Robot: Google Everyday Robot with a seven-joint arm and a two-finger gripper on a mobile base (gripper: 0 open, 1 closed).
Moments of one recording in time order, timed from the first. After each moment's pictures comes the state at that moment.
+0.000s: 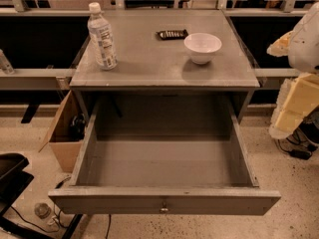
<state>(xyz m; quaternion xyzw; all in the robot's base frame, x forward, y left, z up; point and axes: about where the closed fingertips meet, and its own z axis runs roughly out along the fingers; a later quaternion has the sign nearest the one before) 0.438 -0.217 0.976 -0.60 0.78 -0.03 0.16</state>
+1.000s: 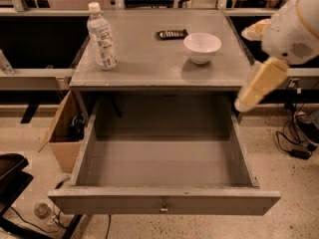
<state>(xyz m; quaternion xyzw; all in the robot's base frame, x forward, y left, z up) 0.504 -0.185 0.974 -0.61 0.75 0.01 0.27</state>
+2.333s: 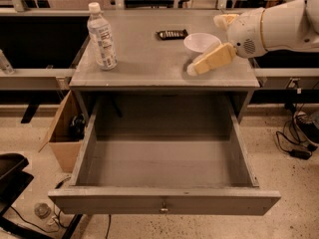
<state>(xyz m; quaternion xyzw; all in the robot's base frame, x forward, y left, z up) 0.623 -0.116 0.971 -0.50 0.70 0.17 0.49</state>
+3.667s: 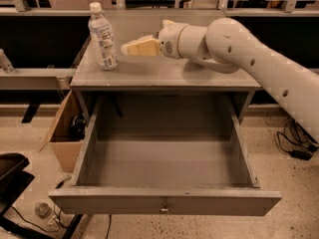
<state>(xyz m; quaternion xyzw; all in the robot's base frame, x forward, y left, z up) 0.744 0.029 0.941 -0.35 0.68 0.26 0.59</state>
